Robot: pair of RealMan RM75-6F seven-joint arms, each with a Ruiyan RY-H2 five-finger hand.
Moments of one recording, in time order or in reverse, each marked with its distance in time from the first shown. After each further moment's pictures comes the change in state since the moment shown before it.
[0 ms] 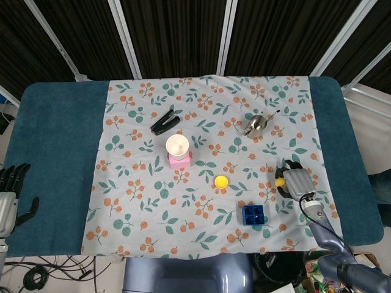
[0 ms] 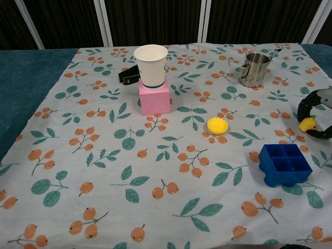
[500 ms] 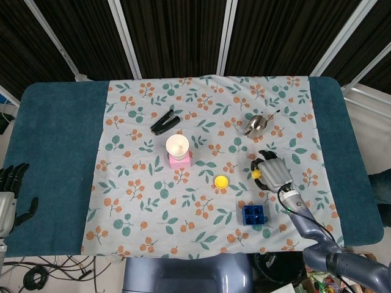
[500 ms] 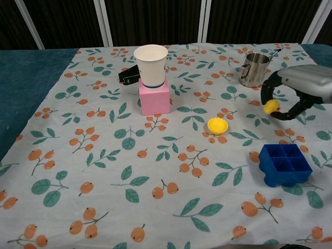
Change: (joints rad) left arm 0.001 0.008 -0.002 -0.005 -0.004 -0.001 -0.016; right arm 0.114 0.039 0.078 -0.217 0.020 -0.055 -0.173
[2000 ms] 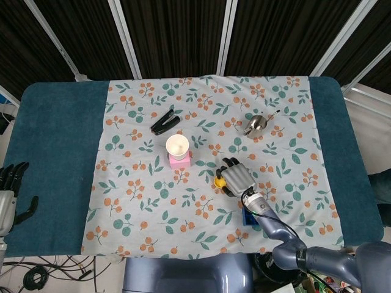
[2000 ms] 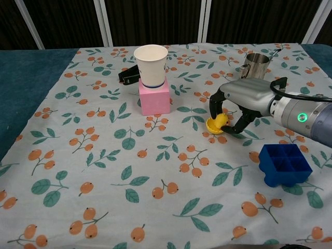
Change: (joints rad) left arm -0.007 0.003 -0.004 0.003 -0.006 -0.011 -0.013; right arm 0.117 -0.150 0.002 -0.042 0.108 -0.040 -0.190
